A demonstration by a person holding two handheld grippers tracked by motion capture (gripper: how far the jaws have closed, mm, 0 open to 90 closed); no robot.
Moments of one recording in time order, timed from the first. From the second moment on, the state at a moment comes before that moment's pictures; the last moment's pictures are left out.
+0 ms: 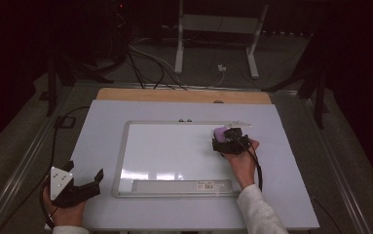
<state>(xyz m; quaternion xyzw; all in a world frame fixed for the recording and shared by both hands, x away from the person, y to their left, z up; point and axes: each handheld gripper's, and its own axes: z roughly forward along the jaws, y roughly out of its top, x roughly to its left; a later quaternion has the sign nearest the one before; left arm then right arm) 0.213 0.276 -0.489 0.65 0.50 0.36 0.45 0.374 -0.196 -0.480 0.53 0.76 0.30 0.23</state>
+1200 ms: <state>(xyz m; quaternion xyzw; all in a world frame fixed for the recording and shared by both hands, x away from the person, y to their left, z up) 0.212 0.276 -0.488 0.65 0.50 0.36 0.45 0.361 -0.227 -0.487 0.57 0.74 0.28 0.23</state>
